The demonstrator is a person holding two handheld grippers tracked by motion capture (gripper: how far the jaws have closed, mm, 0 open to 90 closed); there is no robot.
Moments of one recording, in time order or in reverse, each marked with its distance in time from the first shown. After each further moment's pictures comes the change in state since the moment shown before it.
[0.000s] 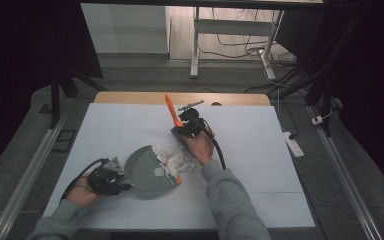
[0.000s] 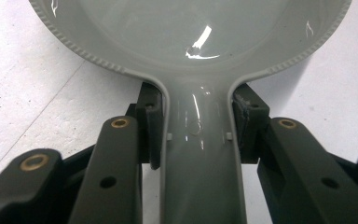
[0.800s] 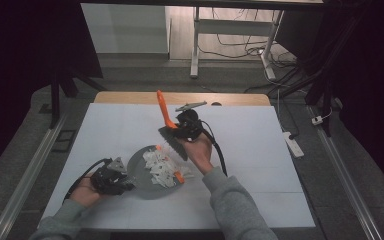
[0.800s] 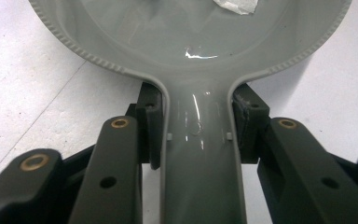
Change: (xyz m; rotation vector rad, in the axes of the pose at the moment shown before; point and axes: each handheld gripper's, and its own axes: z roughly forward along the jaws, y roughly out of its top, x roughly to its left) left arm -0.004 0.006 0.004 0.002 0.004 0.003; right arm 0.029 0.003 -0.052 -0.143 0.141 -0.013
